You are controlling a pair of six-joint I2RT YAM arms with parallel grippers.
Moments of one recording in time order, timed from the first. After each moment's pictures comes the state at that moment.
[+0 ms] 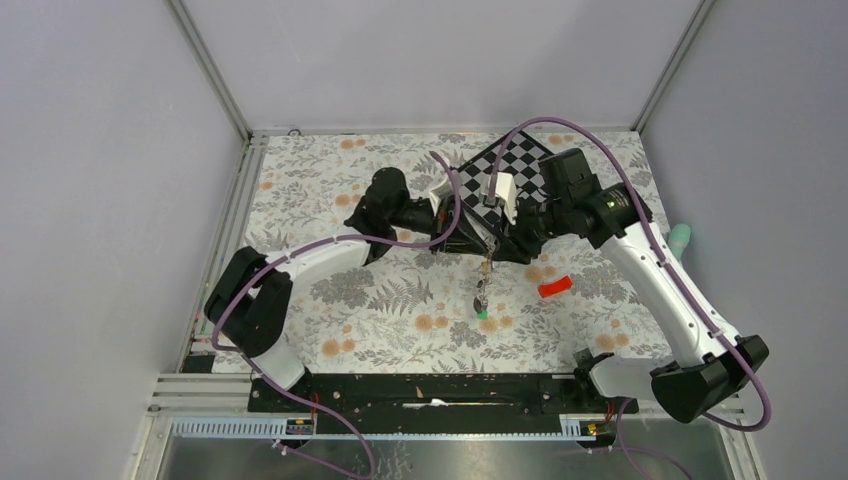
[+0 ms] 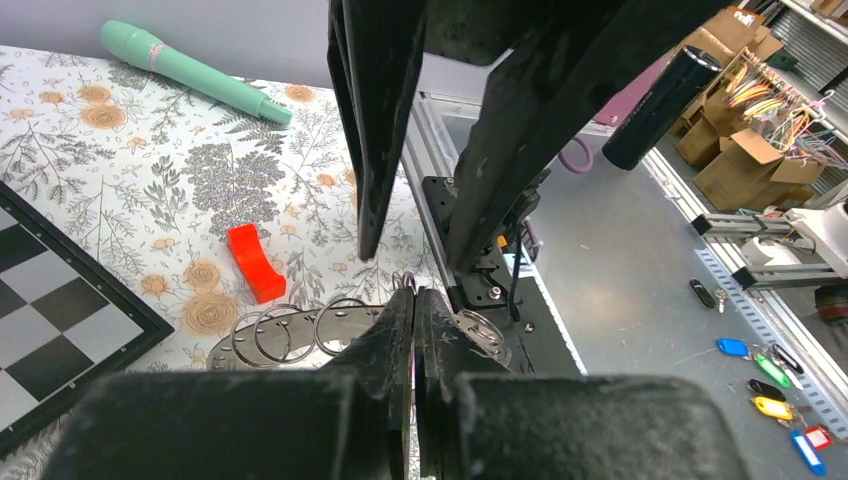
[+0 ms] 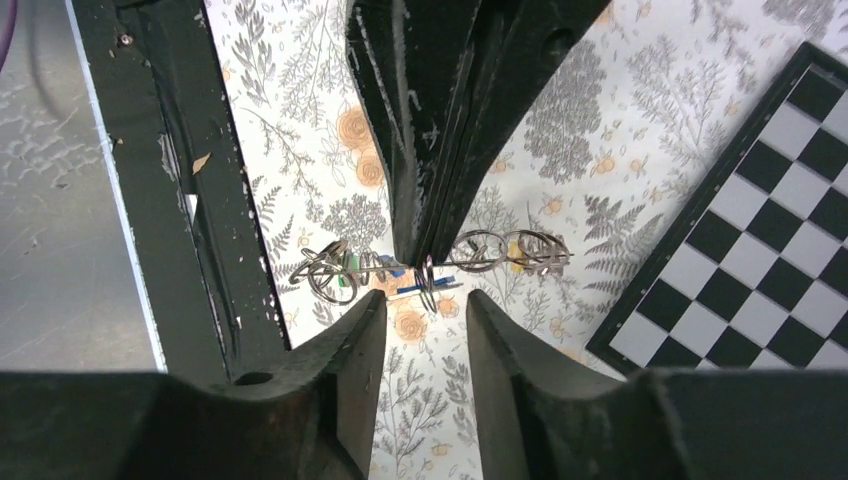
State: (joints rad) left arm -0.68 1.64 1.09 0.59 1.19 -0.34; right arm 0.48 1.28 1.43 -1.12 -0.63 -0.63
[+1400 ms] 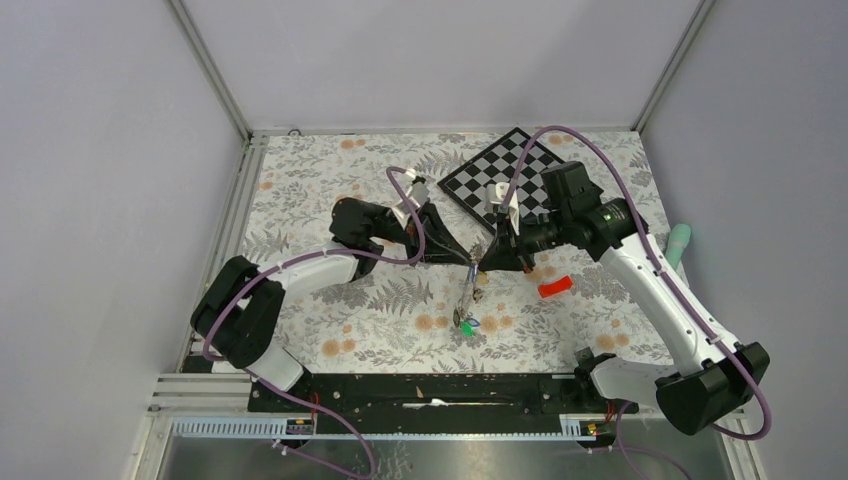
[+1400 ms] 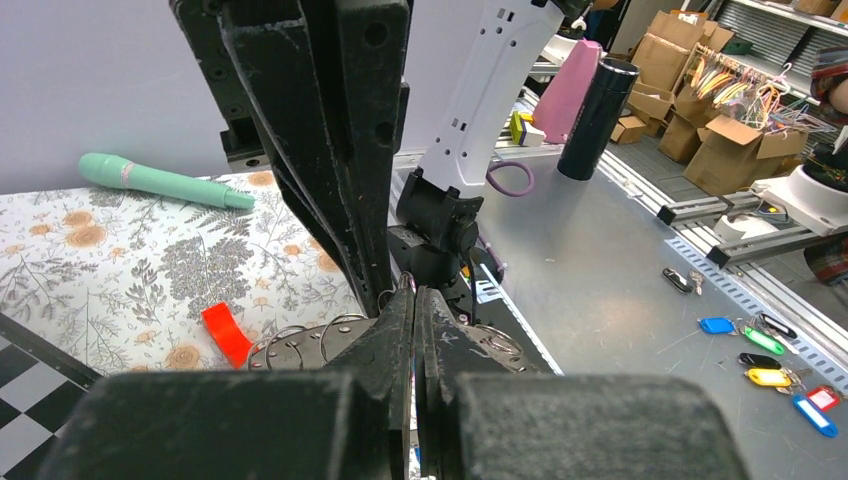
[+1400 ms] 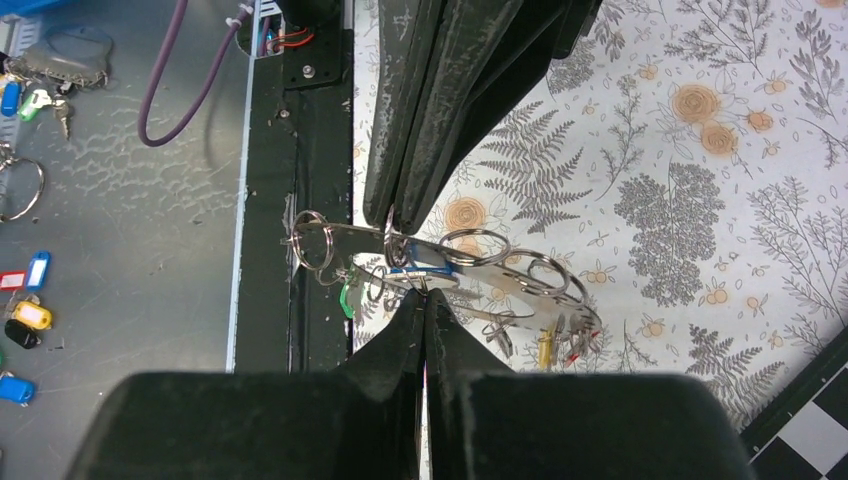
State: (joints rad) left arm -0.65 1.56 0.88 1.27 1.28 -0.72; right arm 0.45 1.21 1.27 -0.97 -0.98 -0.62
